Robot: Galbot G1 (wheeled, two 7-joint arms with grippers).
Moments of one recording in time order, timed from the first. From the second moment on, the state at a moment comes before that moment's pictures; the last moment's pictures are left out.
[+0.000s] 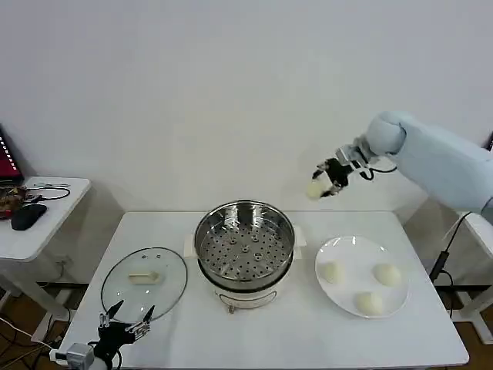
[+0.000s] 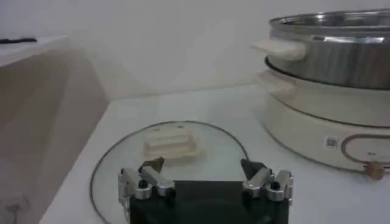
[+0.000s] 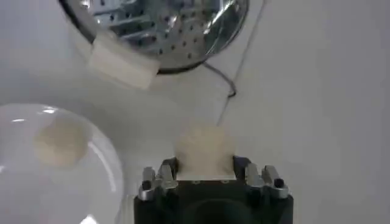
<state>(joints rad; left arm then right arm) 1.74 -0.78 -0.50 -1.97 -0.63 0.03 -0.20 0.55 0.96 -1.15 1.01 0.18 0.26 -1.01</state>
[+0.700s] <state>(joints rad) 1.73 -0.79 -0.49 -1.97 -0.64 0.03 -0.20 0.57 1.13 -1.19 1.04 0.09 0.47 -0.94</state>
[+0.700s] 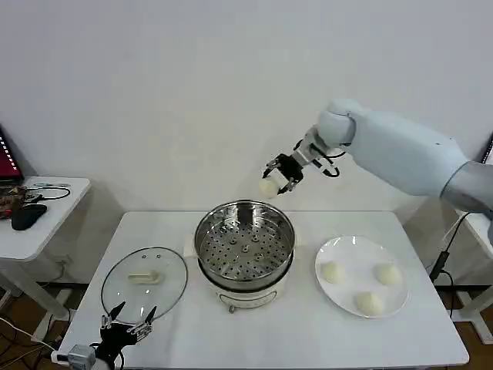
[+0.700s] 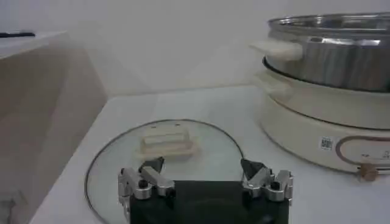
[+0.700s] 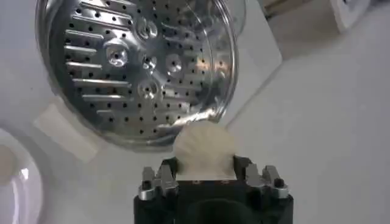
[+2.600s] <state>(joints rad) 1.74 -0.80 -0.49 -1.98 -0.64 0.04 -0.21 0.39 1.26 -1.17 0.97 -0.33 0.72 -0.79</state>
